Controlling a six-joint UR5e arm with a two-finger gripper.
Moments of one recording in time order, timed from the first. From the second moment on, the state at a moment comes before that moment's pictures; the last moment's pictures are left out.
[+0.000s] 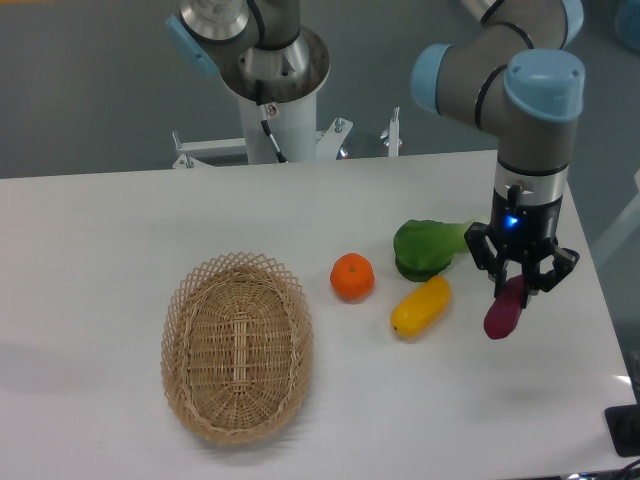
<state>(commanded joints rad) 2.70 -1.93 -1.53 -0.89 1.38 1.30</state>
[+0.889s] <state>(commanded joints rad) 2.57 -1.85 -1.64 -0.90 1.40 1.07</state>
